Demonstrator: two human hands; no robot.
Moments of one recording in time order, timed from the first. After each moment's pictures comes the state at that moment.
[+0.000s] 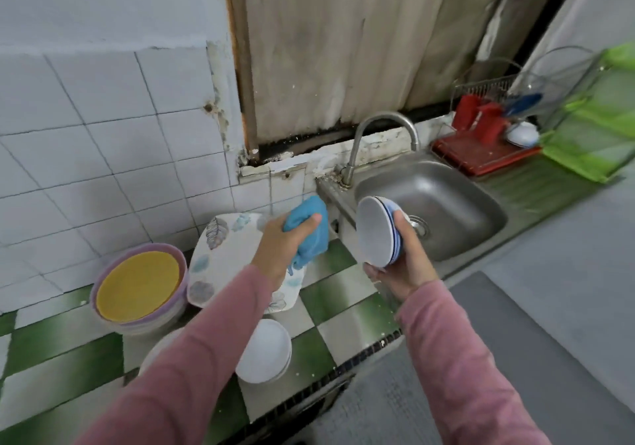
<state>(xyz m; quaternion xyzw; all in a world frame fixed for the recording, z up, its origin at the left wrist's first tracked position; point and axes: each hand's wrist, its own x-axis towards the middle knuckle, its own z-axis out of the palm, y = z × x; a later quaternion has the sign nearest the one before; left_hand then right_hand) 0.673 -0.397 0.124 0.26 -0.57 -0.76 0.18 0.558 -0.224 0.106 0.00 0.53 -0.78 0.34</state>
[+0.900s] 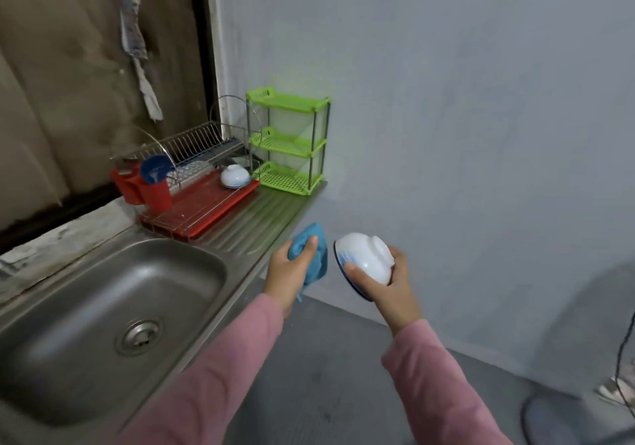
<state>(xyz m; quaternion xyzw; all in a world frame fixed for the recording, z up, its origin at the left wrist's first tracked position) 0.309 0.090 0.161 0.04 -0.66 -0.75 0.02 0.351 0.250 0.153 0.05 0.69 -0.71 -0.12</state>
